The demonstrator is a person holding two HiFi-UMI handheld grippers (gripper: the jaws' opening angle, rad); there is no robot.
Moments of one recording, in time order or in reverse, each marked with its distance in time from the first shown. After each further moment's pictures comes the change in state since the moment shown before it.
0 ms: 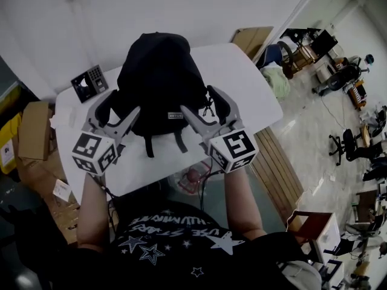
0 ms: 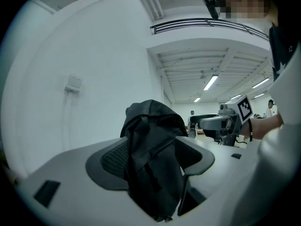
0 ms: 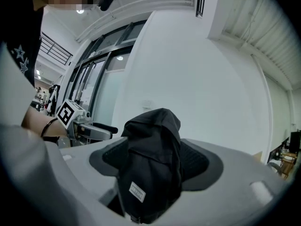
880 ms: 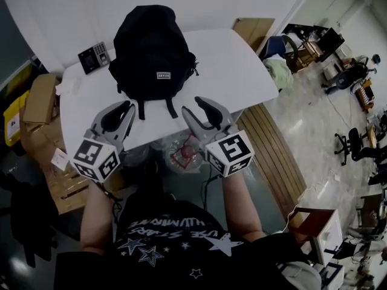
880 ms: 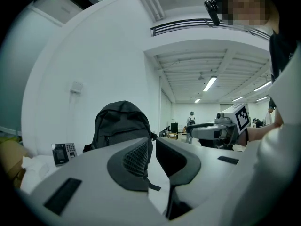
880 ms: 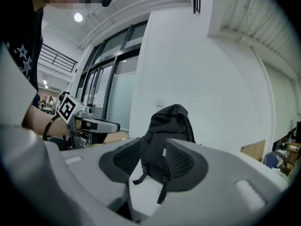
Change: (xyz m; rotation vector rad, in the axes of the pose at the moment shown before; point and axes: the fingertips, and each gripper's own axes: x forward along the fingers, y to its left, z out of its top) left arm -0.098 -0.159 -0.014 -0.044 0.014 0.028; right arm -0.156 0.069 -0.027 0.063 0.037 0.100
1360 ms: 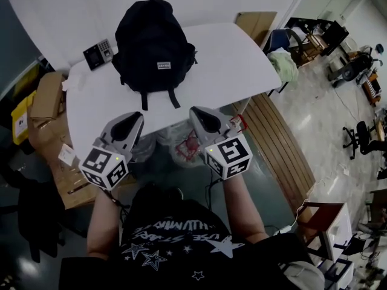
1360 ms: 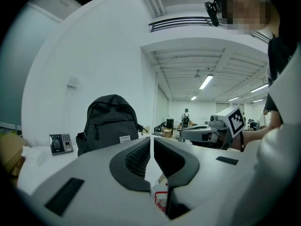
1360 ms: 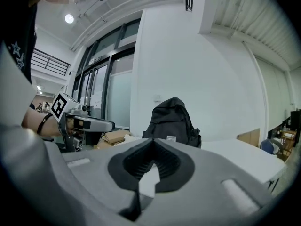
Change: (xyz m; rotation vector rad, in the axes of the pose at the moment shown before) left arm -0.036 -0.065 -0.025 -0.018 0.057 -0.043; right arm -0.049 0.030 -0.033 0.076 0.041 -0.032
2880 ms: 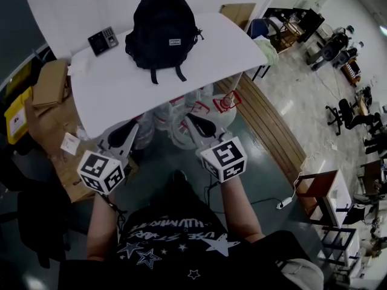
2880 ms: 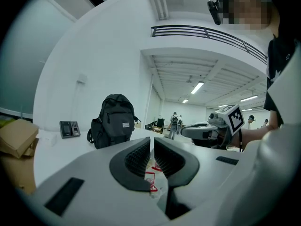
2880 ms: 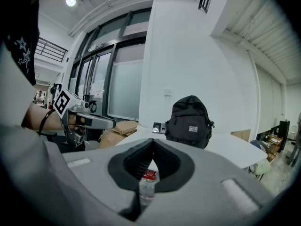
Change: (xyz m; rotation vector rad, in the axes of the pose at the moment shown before) left arm -0.187 -0.005 -0.046 -0.068 0.021 -0.121; right arm -0.051 0.194 -0.007 -0.050 0.112 -0.097
